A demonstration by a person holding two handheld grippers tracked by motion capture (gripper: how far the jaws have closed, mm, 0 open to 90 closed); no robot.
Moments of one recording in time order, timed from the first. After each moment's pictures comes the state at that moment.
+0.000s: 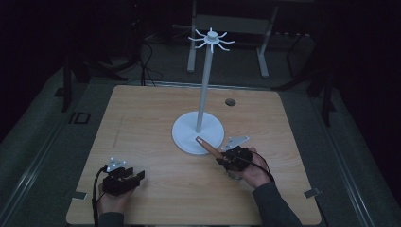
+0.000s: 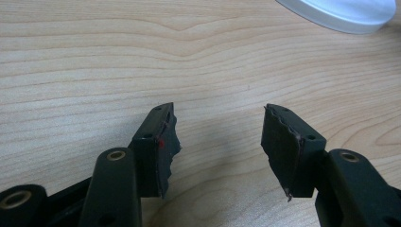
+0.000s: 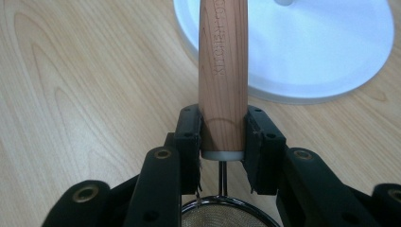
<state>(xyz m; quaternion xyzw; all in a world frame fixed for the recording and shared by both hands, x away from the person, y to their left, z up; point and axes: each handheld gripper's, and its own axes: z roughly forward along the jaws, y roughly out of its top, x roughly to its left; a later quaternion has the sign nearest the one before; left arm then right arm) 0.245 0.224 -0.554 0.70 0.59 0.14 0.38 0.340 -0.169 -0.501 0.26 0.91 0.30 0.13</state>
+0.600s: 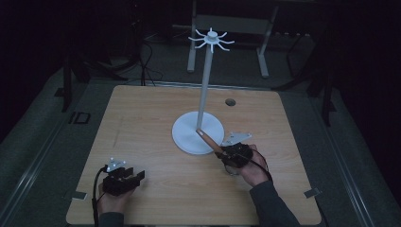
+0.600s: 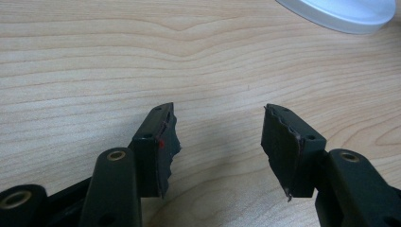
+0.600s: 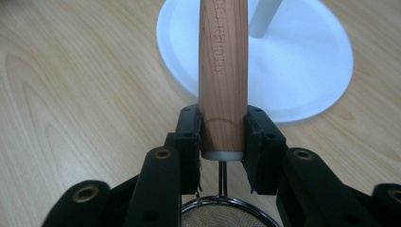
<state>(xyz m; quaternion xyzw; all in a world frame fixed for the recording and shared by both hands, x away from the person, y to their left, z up) 0.245 0.223 -0.554 0.70 0.59 0.14 0.38 0.343 -0.166 -0.490 0.28 0.89 0.33 0.16</state>
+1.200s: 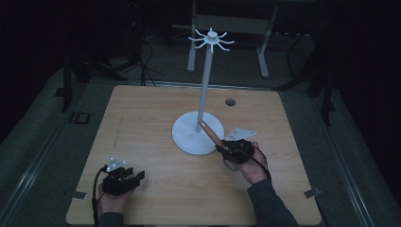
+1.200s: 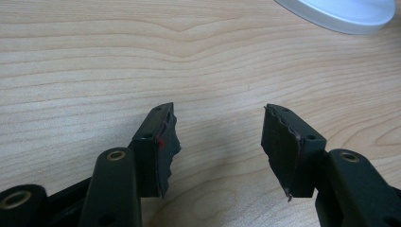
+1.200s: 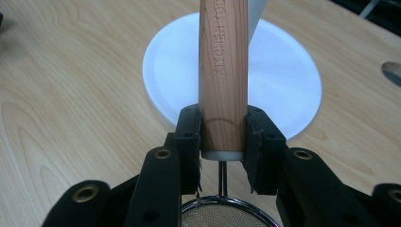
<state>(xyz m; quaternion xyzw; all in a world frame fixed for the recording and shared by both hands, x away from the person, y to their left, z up) 0.245 0.224 -0.554 0.70 0.59 0.14 0.38 0.345 -0.167 -0.476 0.30 0.86 0.38 0.18</state>
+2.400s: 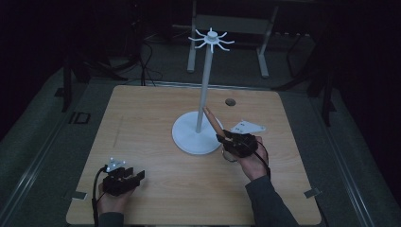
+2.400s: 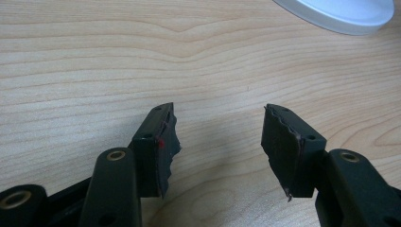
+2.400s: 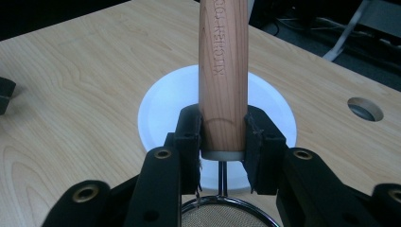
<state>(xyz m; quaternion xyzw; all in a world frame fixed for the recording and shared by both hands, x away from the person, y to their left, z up) 0.245 0.223 -0.554 0.70 0.59 0.14 0.38 0.347 -0.170 -0.450 0.32 0.81 0.44 0.21</state>
